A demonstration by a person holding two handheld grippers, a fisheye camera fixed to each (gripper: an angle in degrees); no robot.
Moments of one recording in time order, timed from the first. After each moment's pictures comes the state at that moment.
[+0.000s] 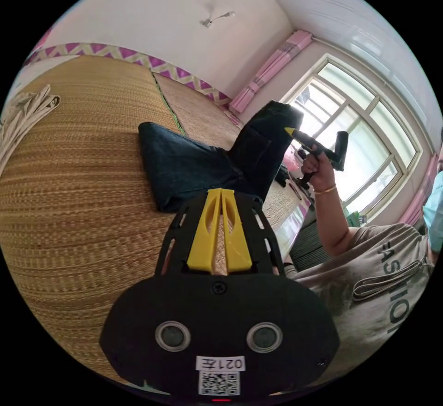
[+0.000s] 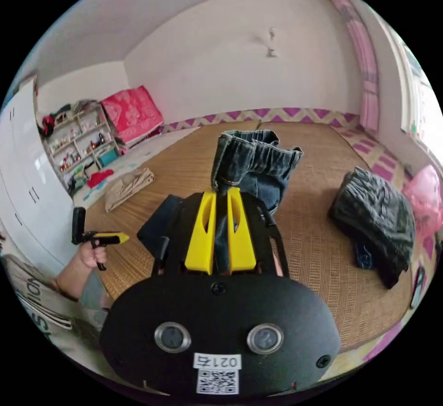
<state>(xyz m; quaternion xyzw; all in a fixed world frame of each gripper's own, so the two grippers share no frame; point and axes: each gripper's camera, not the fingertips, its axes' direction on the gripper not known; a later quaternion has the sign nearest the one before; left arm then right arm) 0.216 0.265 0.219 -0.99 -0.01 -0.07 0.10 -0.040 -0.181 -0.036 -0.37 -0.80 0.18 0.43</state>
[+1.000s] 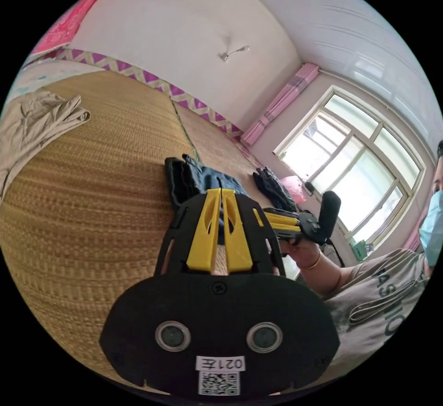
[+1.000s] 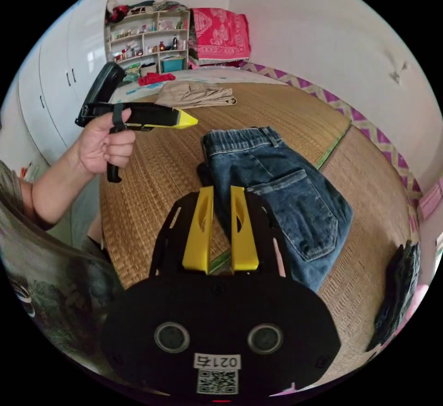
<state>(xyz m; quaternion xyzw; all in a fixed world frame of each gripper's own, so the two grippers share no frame) 0.199 0.303 0.270 -0.98 -0.03 -0.03 0.20 -0.079 -0.304 -0.341 -0.23 -0.91 0.01 0.33</state>
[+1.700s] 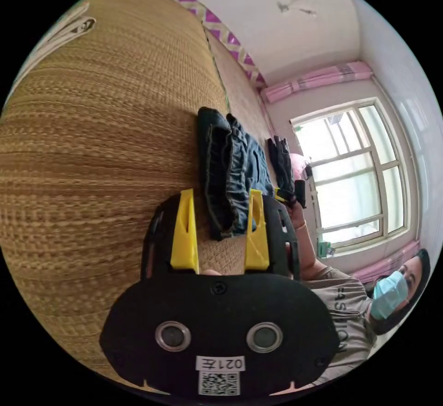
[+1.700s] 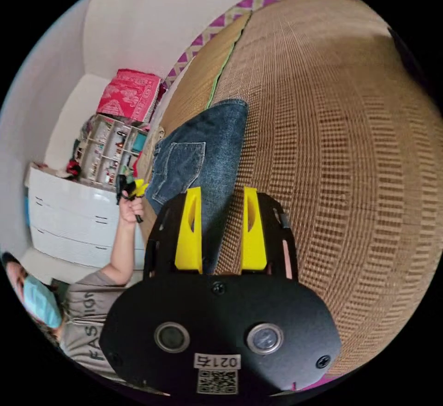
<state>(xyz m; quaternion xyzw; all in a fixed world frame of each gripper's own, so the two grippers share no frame) 0.077 0.386 0.211 -0.97 -0.18 -0.14 -0.03 -0.305 0.079 -0.140 -0.59 -0.79 0.17 0.05</state>
